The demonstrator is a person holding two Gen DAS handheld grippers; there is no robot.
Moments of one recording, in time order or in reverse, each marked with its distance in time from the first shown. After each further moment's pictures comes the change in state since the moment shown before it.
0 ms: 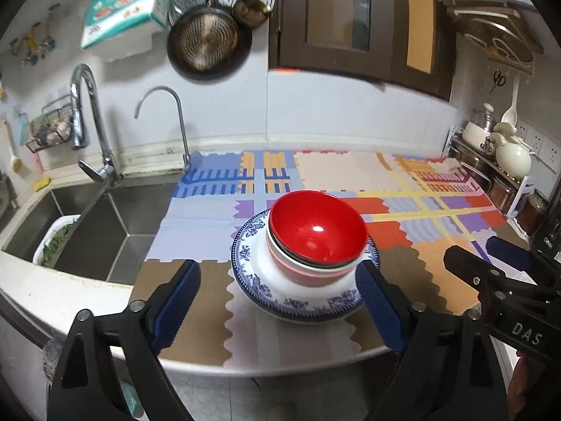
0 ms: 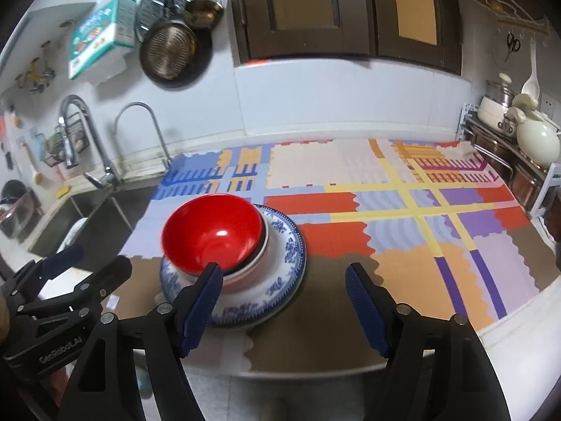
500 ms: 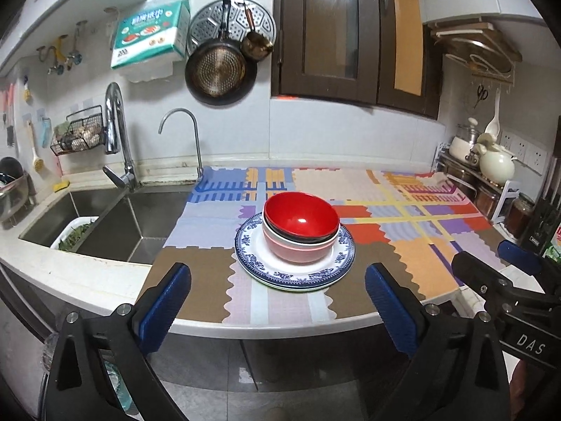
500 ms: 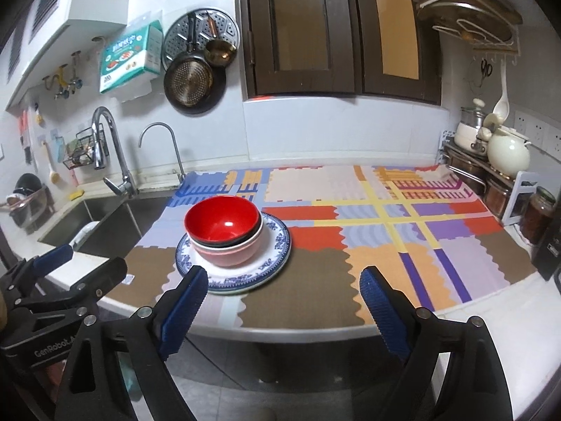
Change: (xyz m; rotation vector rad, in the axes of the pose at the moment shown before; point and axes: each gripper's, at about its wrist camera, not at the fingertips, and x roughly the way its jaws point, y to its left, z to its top) left arm -0.087 -0.019 -0.045 -0.020 -0.110 0.029; right arm -0.094 -0.010 -0.051 -0.032 -0.137 -0.008
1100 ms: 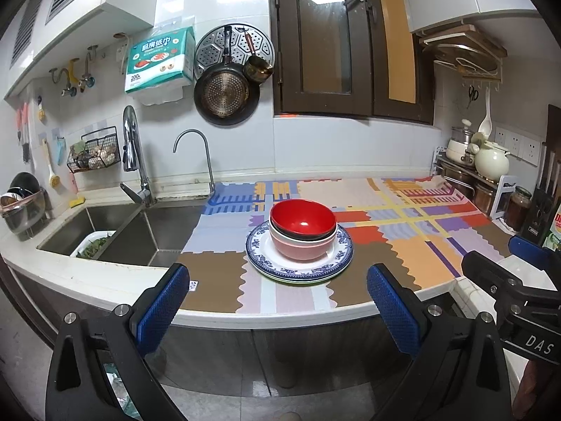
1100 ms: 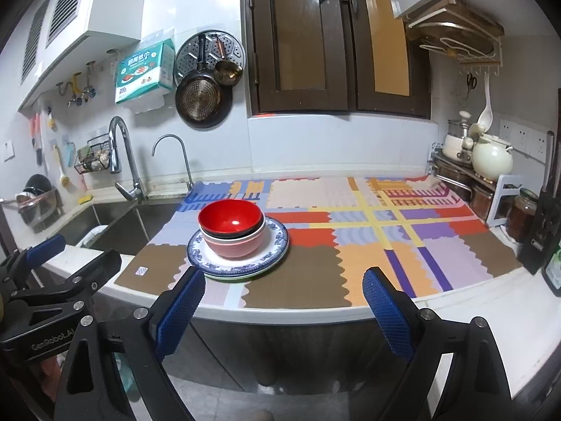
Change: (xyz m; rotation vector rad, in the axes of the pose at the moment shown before) left arm -0.052 -0.012 -0.018 0.042 -0.065 0.043; right arm -0.059 0.000 -0.023 -0.015 -0.068 -0.005
